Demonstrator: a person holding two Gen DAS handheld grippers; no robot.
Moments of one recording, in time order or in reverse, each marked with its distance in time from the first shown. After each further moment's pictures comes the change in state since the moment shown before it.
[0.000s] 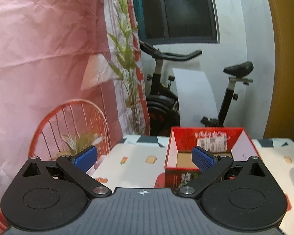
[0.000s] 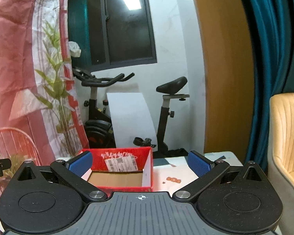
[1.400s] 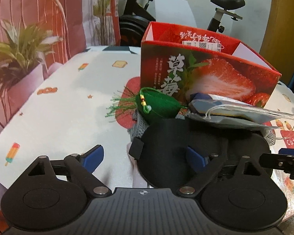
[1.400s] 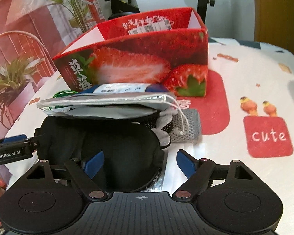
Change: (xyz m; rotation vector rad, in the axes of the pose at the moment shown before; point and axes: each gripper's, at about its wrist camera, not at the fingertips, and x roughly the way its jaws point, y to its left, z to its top) left arm 0.134 -0.011 -0.173 -0.055 0.352 -0.218; right arm 0.145 0.020 -0.191 0.026 0.604 0.226
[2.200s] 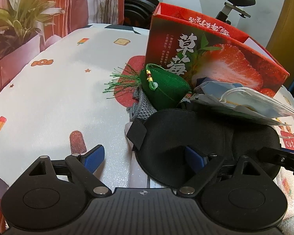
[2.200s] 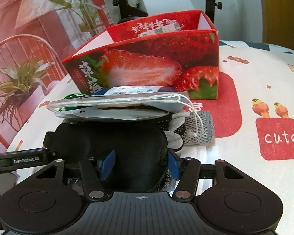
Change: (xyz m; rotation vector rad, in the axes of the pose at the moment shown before) left arm 0.025 0.013 -0.011 -0.090 0.079 -0.048; right arm 0.000 0.007 -0.004 -0.018 -0.040 0.065
